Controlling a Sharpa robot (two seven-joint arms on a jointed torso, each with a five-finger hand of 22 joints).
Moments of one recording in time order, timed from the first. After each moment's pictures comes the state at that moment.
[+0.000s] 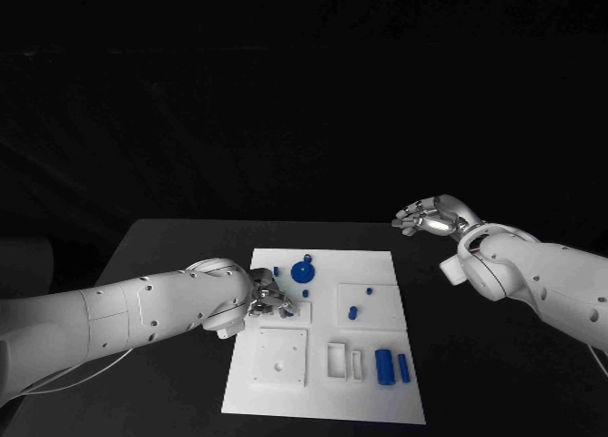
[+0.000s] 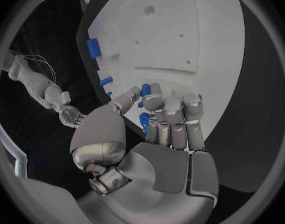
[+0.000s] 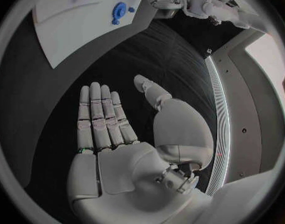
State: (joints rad) left arm 1.27 -0.65 -0.23 1.25 -0.93 -0.07 -0.42; left_hand 0.79 -0.12 0.65 -0.12 0.05 1.05 0.04 0.24 0.65 1.38 -0.06 0.99 0.86 1.26 -0.16 1.34 0.83 0.12 1.02 -0.16 1.20 1.28; right arm 1.27 -0.63 -0.03 1.06 -0.67 -0.34 0.14; right_hand 0.99 -0.14 0.53 -0.27 0.30 0.82 0.21 0.29 0.40 1.00 0.15 0.33 0.10 0.96 0.13 0.34 0.56 0.24 0.76 0.22 0.26 0.97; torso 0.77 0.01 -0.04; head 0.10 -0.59
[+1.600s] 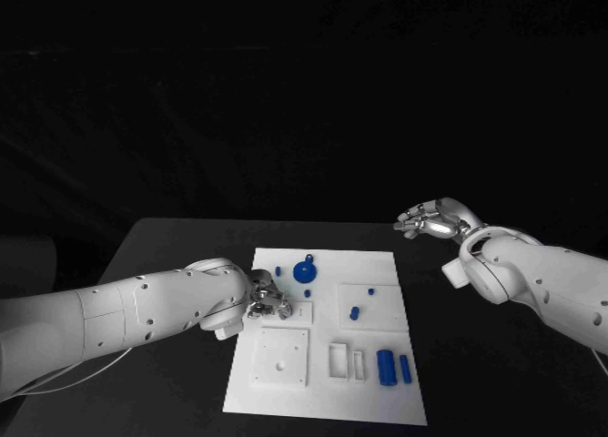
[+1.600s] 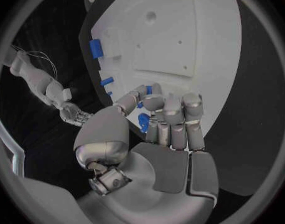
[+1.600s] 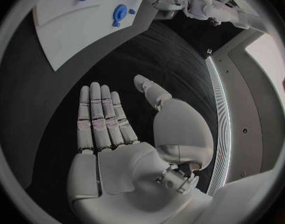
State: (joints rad) left arm 1.27 -0.68 -0.23 1.27 -0.90 -0.06 -0.42; left_hand 0.81 0.00 0.68 -0.25 0.26 1.05 0.04 0.24 0.64 1.39 -0.07 0.99 0.86 1.26 -0.17 1.34 0.83 0.12 1.02 -0.16 1.20 1.28; right arm 1.27 -0.63 -0.03 1.06 -0.67 -0.33 0.14; right_hand 0.99 -0.14 0.53 -0.27 0.30 0.82 0.21 0.29 0.40 1.00 0.15 0.33 0.10 0.96 0.13 0.34 0.56 0.24 0.75 0.22 0.26 0.97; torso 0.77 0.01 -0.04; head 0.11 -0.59
